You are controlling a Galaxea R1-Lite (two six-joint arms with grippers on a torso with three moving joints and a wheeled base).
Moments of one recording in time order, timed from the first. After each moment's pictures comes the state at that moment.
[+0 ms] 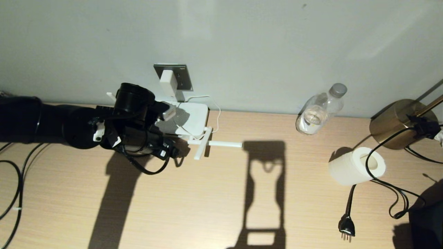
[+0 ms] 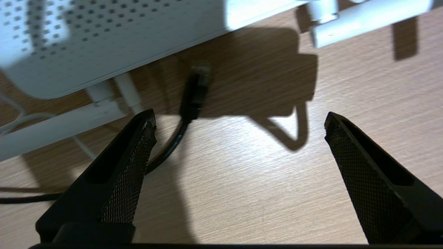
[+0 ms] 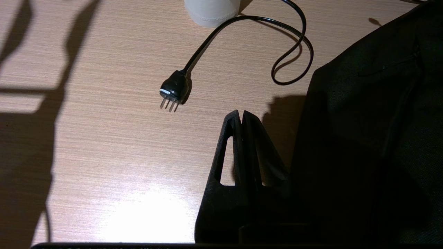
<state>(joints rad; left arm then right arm) -0.35 1.84 -1.29 0.13 0.14 0.26 0.00 0.00 -0.06 0.14 0.00 -0.02</state>
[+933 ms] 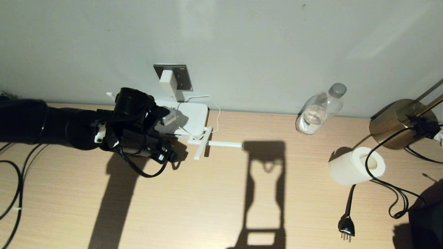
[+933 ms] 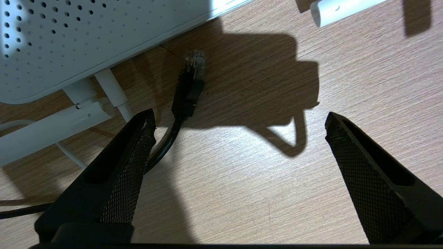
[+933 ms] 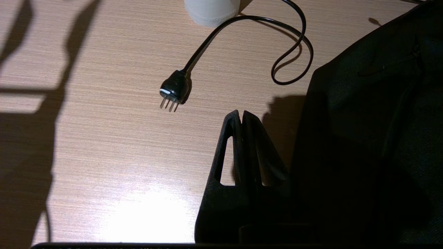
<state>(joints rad) -0.32 1.86 -1.28 0.13 0.07 0.32 0.00 0.00 -0.06 0.14 0.00 -0.02</state>
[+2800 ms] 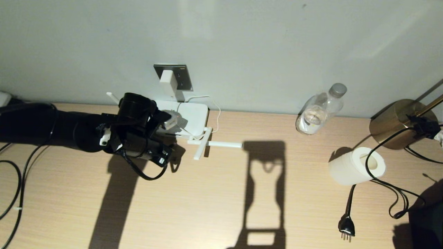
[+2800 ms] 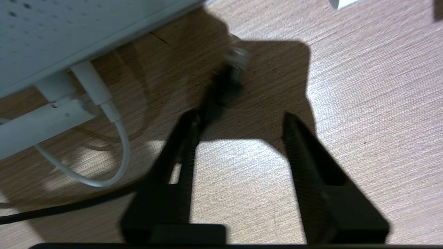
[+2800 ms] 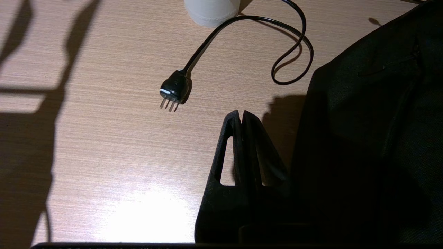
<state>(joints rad) -0.31 1.89 -1.28 0.13 0.08 0.34 0.00 0.00 -0.06 0.14 0.00 -0.02</state>
